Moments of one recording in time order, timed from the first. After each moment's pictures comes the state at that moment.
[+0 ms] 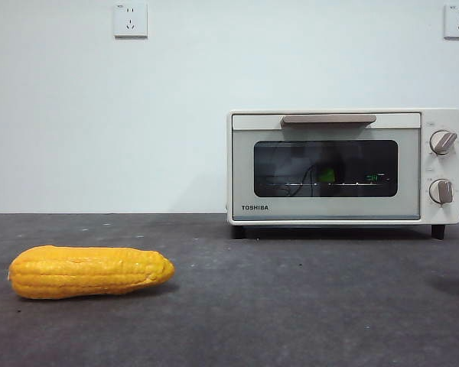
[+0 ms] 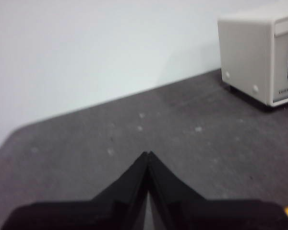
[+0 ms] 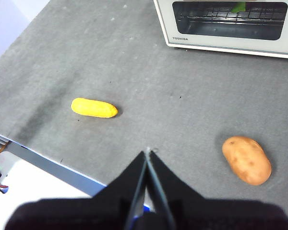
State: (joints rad) left arm 0.07 0.04 0.21 -0.25 0.18 0.22; right arm 0.18 0.66 1.35 -1.35 -0.38 0.01
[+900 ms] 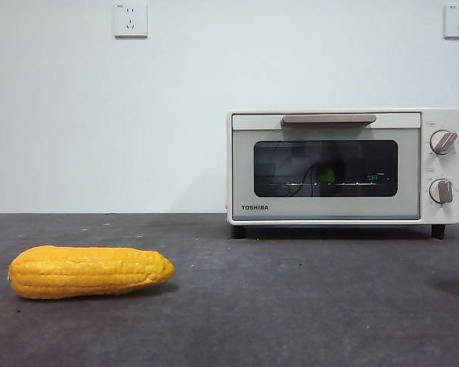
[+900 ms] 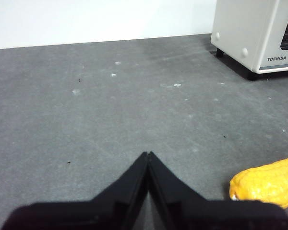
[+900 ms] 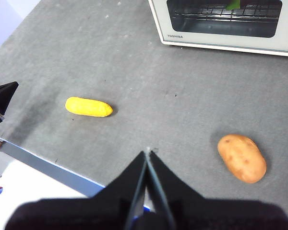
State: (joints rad) left arm 0.05 0.01 0.04 -0.25 0.19 0.04; right arm 0.18 0.68 1.35 -1.35 -0.36 0.01
